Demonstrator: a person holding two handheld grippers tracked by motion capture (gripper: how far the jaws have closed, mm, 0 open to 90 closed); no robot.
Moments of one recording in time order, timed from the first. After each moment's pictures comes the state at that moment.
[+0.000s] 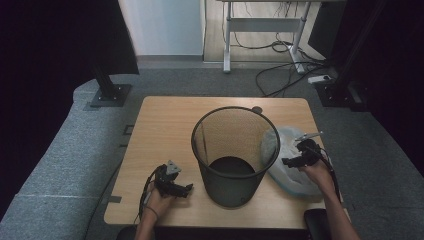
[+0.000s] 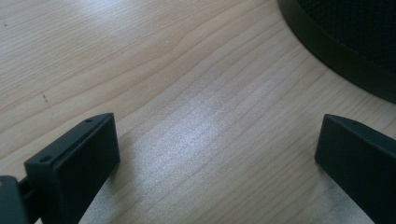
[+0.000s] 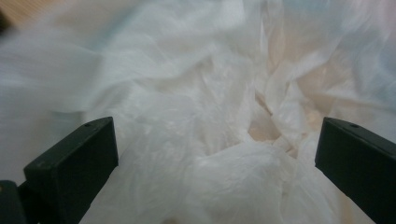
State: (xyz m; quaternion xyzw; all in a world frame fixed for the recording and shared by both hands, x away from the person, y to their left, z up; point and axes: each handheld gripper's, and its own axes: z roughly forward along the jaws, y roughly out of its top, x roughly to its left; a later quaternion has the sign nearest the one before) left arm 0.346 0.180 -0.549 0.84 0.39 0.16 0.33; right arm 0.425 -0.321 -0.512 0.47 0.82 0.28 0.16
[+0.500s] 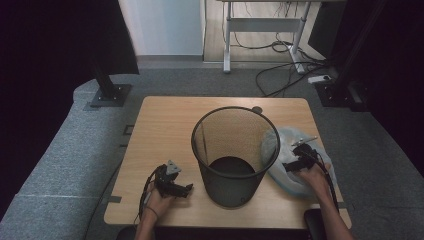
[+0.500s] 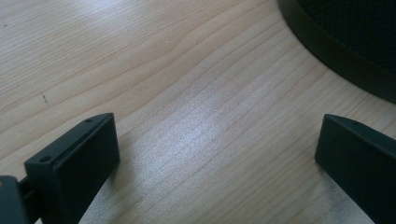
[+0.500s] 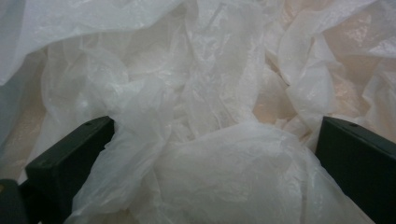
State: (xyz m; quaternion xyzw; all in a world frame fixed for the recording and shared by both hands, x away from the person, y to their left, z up) left arm 0.347 0.180 -0.550 0.84 0.39 0.16 0.33; right arm 0.428 -0.319 -0.542 0.49 0.82 0.25 0.15
